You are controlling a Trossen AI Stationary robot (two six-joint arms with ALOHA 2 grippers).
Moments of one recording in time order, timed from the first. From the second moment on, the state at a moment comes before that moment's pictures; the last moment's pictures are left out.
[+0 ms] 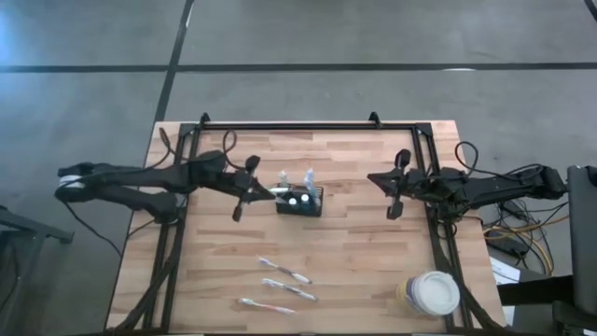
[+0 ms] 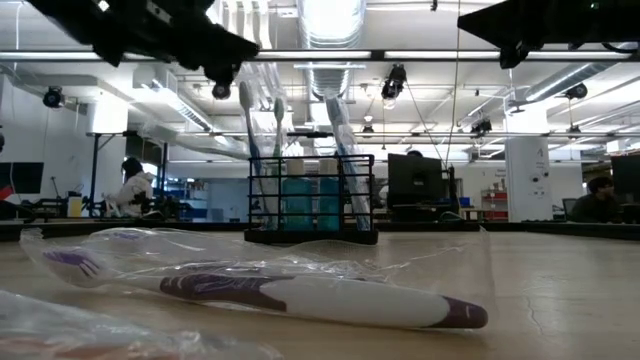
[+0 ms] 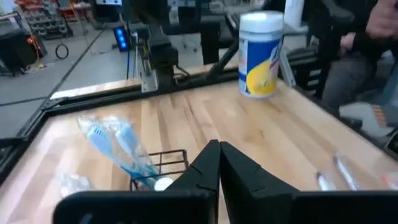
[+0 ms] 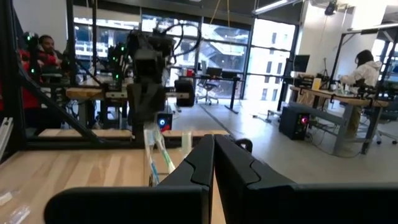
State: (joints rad) left arm 0.17 1.00 0.57 0.25 0.38 0.19; right arm 0.08 0.58 0.29 0.43 0.31 -0.11
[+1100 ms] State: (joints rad) left arm 0.20 0.20 0.01 0.26 0.07 0.02; right arm 0.09 0.59 0.29 0.40 0.30 -0.08
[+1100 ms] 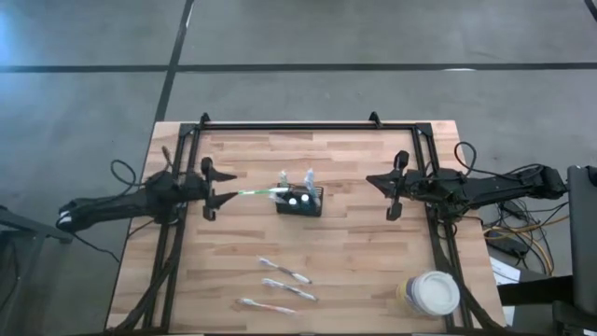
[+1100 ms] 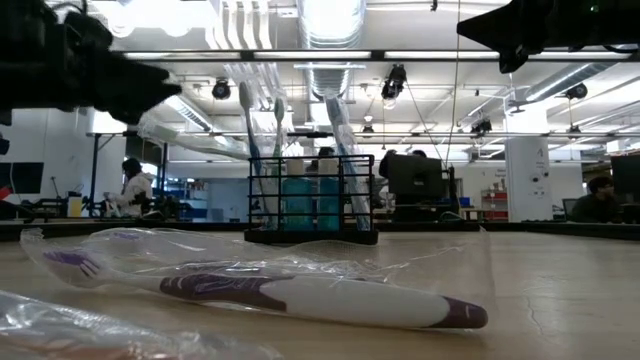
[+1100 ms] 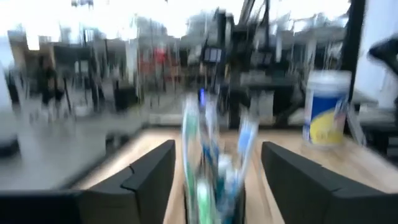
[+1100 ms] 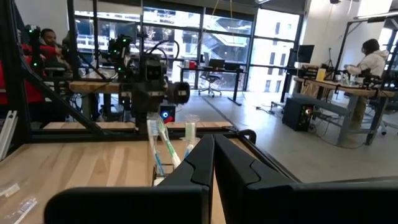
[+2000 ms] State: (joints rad) left arm 0.20 0.24 0.08 -0.10 0.04 -0.05; right arm 0.09 0.59 0.29 0.40 0.30 -0.08
